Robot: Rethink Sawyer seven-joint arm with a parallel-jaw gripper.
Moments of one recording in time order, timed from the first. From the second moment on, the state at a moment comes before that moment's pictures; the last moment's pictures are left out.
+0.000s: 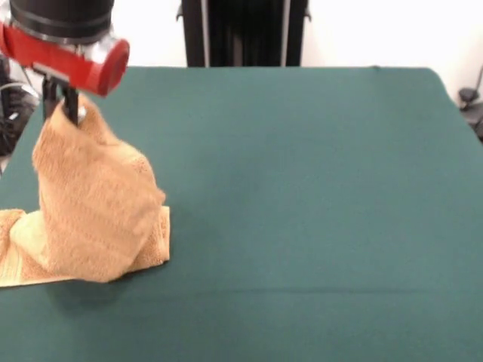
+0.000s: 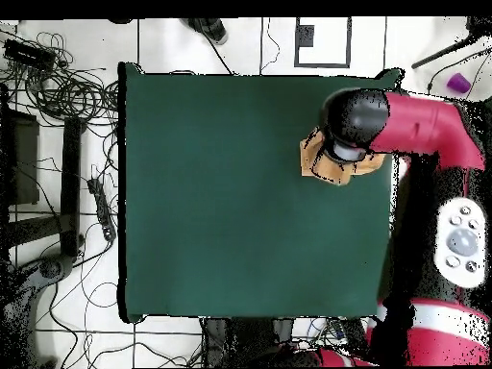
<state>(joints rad) -0.36 -0.48 0.06 0.97 -0.38 1.07 1.89</state>
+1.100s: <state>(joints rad) -0.26 -0.13 0.71 0.14 -1.16 1.71 1.71</state>
